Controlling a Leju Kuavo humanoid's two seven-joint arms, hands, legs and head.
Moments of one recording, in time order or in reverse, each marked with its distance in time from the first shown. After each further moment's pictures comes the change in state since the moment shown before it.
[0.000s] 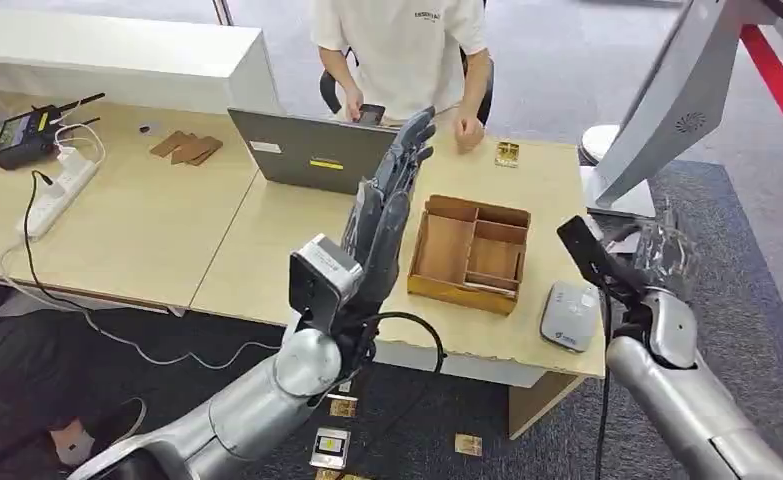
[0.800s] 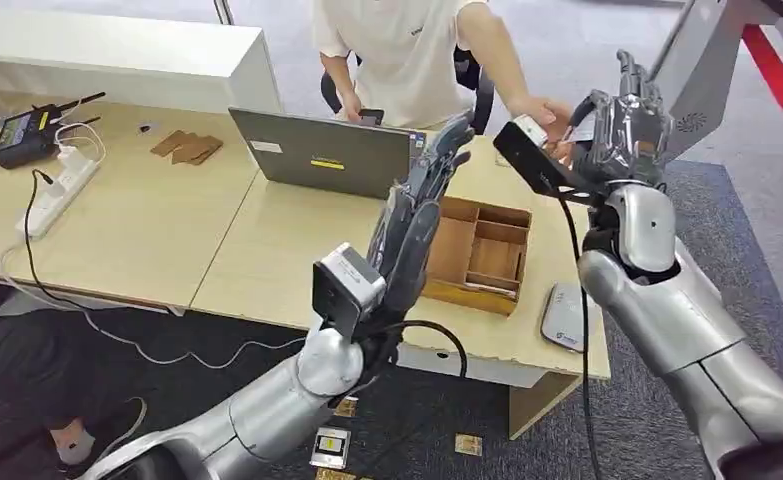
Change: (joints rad) left arm -0.026 -0.062 -0.024 0.072 0.043 -0.063 -0.076; right arm -0.277 0.135 0.085 -0.067 0.181 0.150 0.010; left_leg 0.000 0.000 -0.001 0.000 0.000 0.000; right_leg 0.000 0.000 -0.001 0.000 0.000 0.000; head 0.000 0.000
